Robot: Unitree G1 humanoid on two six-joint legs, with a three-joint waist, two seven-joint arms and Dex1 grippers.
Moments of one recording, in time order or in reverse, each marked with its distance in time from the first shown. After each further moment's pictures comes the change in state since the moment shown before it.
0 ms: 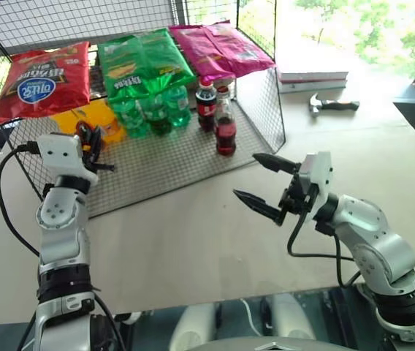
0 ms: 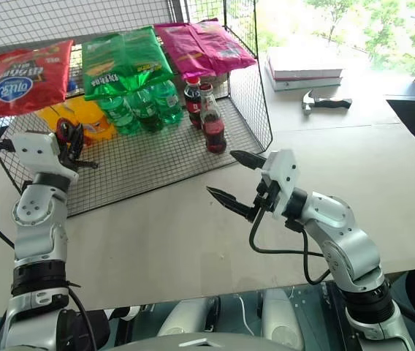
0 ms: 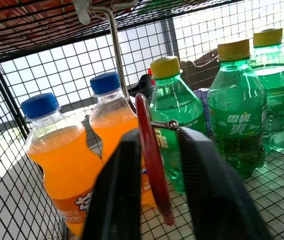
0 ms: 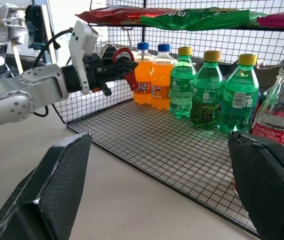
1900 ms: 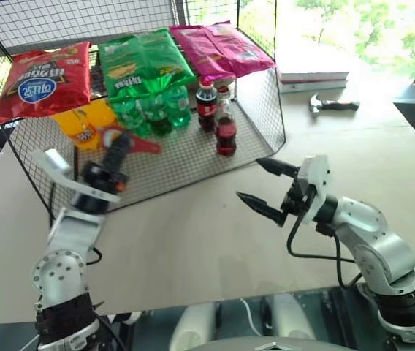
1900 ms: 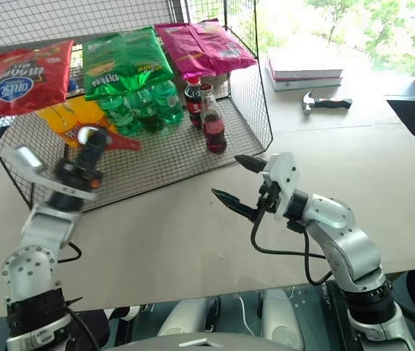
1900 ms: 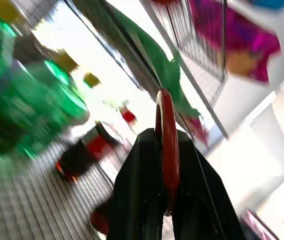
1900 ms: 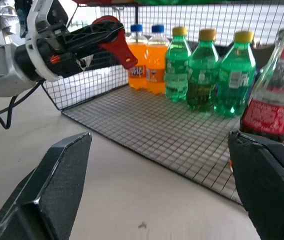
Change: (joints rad) left arm 0.190 -0.120 0.048 -0.468 -1.092 0.722 -0.127; right arm 0.016 -0.030 -0.009 0.028 0.015 0.059 -0.006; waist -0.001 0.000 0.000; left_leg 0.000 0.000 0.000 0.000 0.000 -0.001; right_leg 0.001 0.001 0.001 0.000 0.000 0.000
